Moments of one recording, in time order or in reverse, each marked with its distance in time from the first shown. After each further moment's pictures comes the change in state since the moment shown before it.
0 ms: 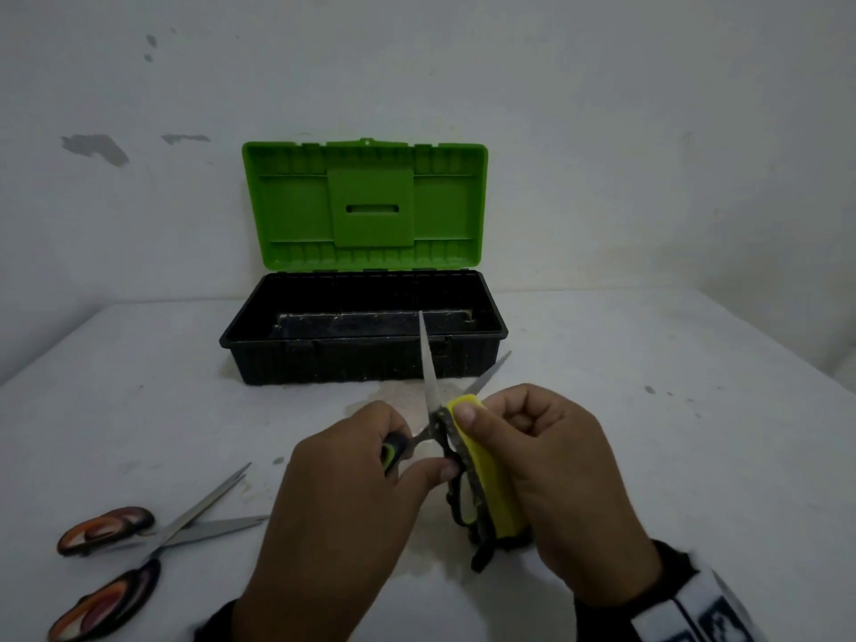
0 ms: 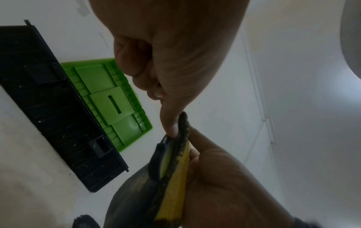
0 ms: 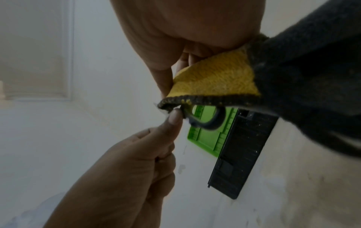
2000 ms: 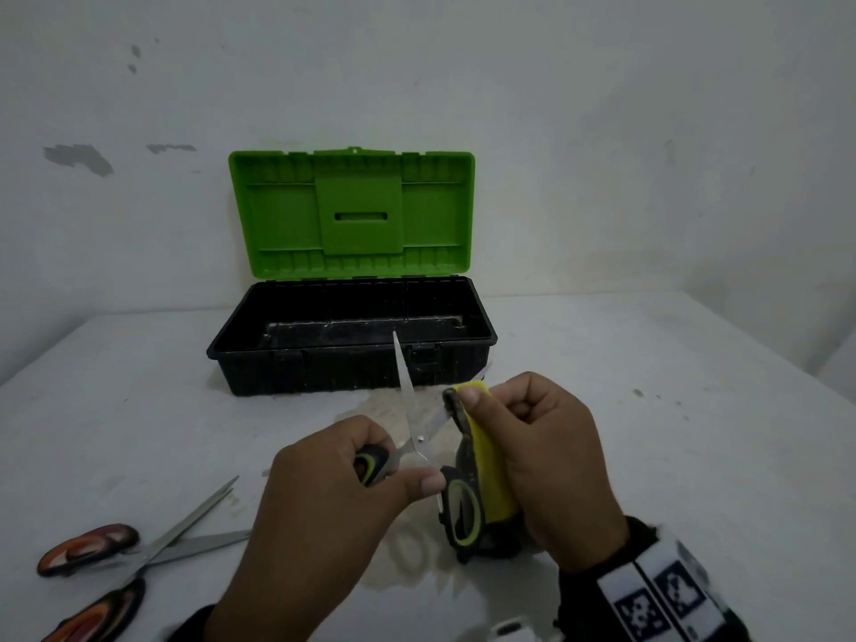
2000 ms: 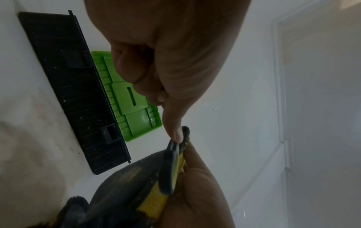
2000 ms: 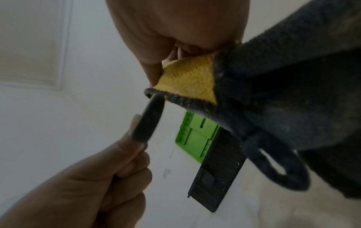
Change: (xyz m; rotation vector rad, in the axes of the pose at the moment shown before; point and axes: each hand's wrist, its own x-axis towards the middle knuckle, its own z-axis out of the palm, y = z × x) left_hand 0.007 -0.018 0.001 -0.195 -0.073 -0.110; right_hand 0.022 0.015 -0.003 -0.028 0.126 -0.097
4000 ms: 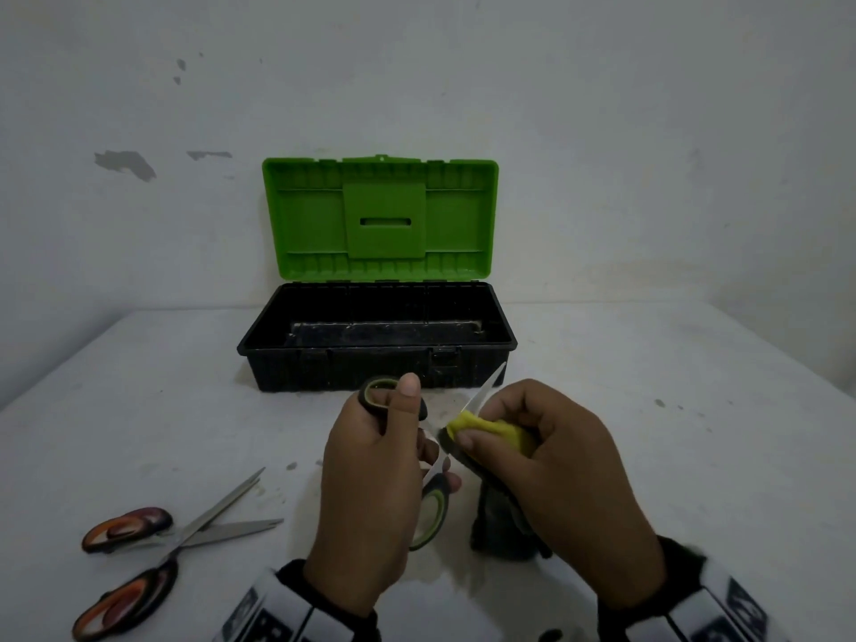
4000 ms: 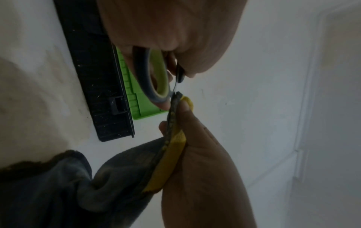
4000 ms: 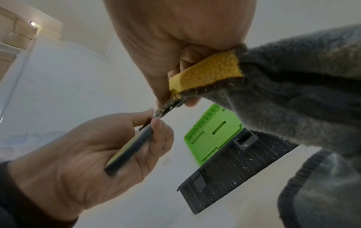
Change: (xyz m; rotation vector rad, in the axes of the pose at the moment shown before) left_hand 0.010 0.012 0.031 -0.698 0.168 -0.199; right_hand -0.014 -0.019 -0.007 -0.460 -0.234 -0.258
